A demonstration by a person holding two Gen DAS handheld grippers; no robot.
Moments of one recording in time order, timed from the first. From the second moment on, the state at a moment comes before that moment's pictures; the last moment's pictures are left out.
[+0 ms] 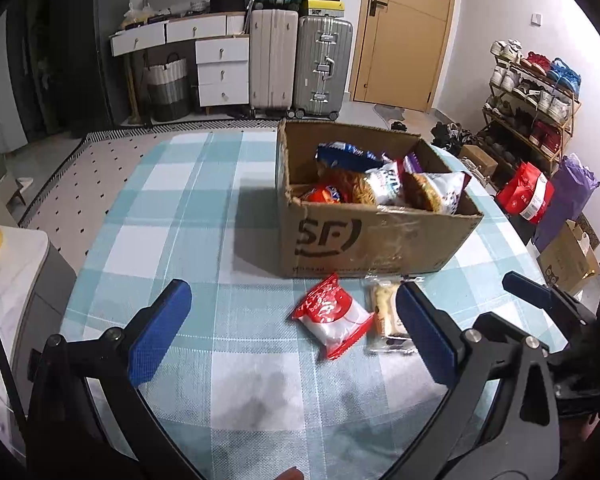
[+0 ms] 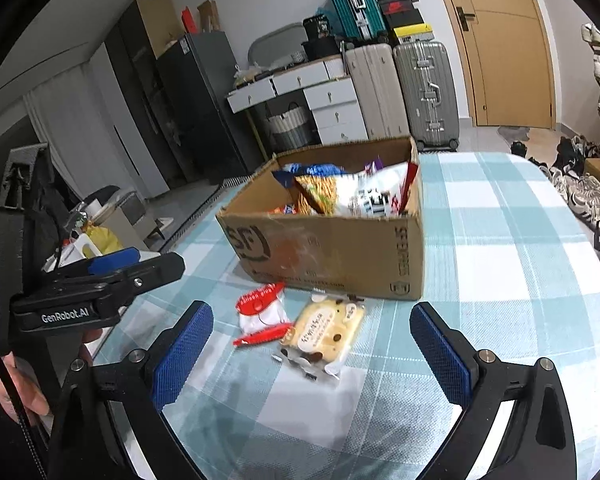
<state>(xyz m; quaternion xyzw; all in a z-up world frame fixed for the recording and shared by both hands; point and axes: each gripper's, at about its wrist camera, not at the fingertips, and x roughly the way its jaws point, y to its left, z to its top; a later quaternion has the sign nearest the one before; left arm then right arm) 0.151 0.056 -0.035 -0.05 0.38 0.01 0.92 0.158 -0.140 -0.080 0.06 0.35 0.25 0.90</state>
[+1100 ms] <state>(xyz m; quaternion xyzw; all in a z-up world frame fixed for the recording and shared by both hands) 0.165 0.115 -0.114 -0.12 0.44 0.04 0.89 0.215 -0.067 -0.159 -0.07 0.44 0.21 0.87</state>
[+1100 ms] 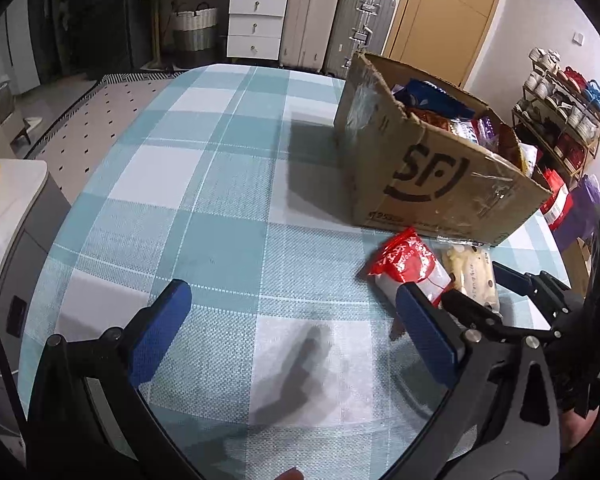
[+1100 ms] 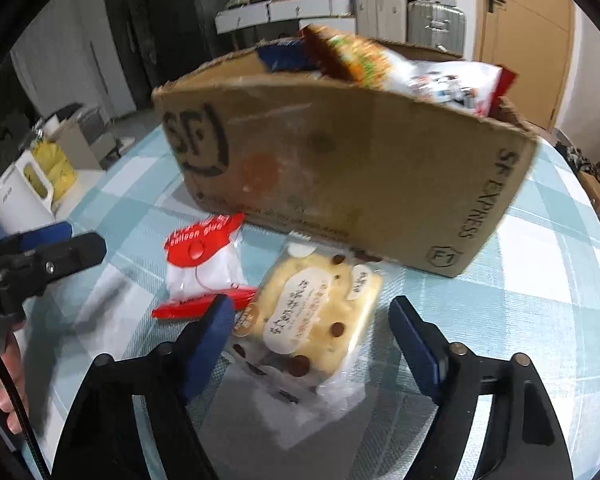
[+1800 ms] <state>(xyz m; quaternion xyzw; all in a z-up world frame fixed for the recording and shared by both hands) 0.167 0.103 -0.122 -0.11 0.45 0.03 0.88 0.200 -0.092 -0.149 -0.02 0.43 0.24 0.87</state>
